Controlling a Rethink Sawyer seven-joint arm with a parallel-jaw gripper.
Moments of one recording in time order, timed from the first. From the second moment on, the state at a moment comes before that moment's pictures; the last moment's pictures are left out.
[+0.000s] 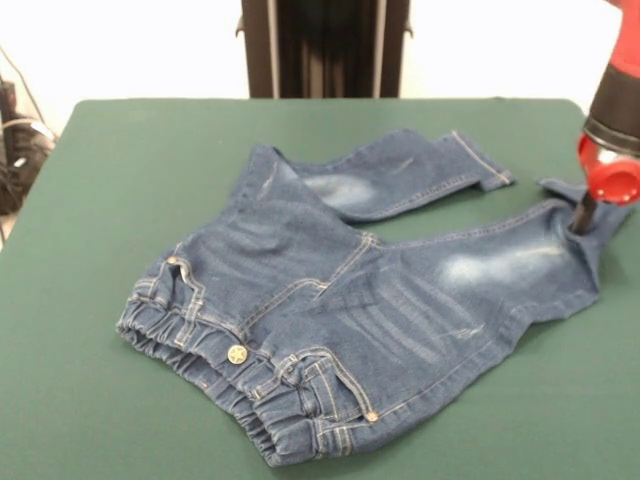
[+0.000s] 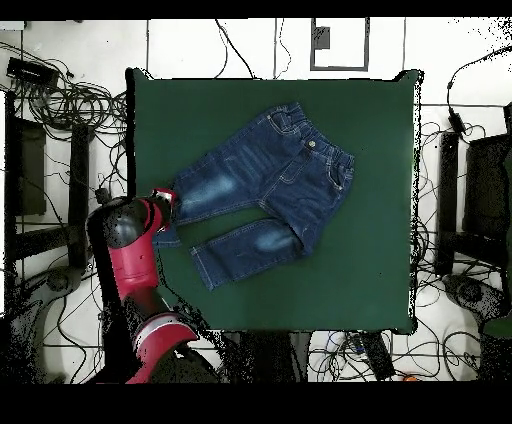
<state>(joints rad) 0.20 -0.54 0.48 1.98 1.83 -0.63 2.13</state>
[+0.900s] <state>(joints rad) 0.14 -0.54 0.65 1.95 1.95 -0.90 2.13</state>
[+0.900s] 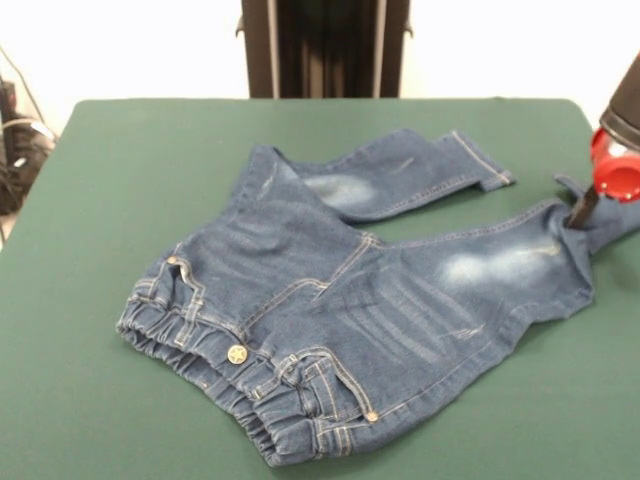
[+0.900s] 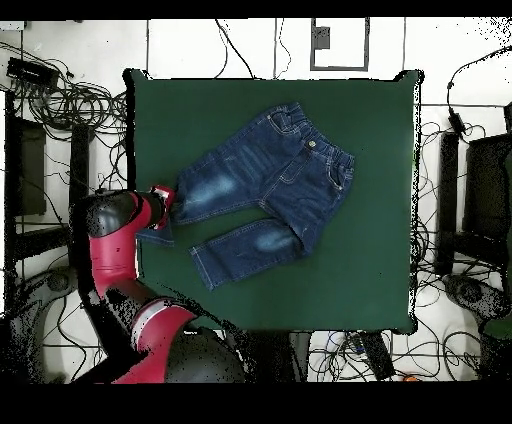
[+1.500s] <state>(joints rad) 0.14 -0.53 0.71 1.90 2.03 -1.00 2.13</state>
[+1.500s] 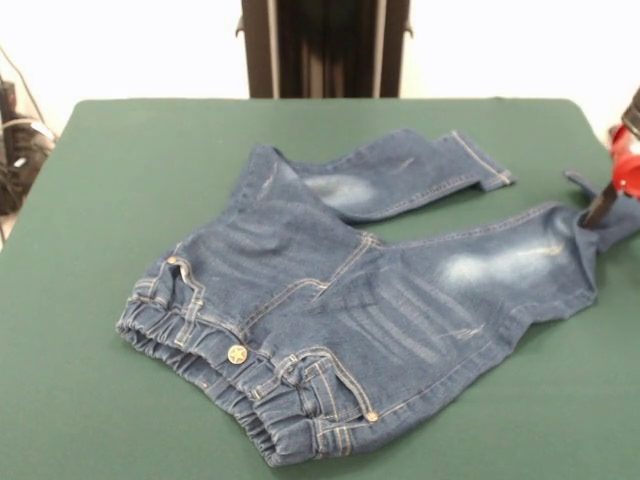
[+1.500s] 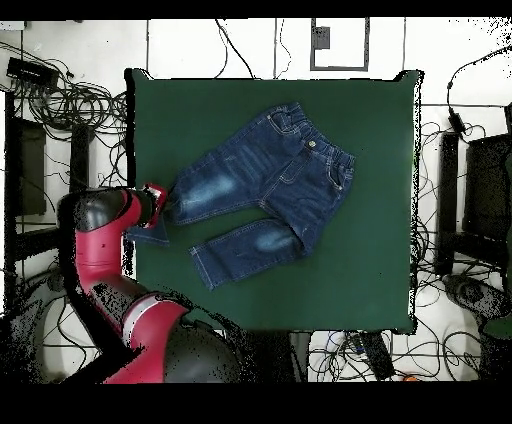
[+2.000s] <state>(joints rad) 0.14 -0.51 0.76 1.83 2.13 -1.15 2.13</state>
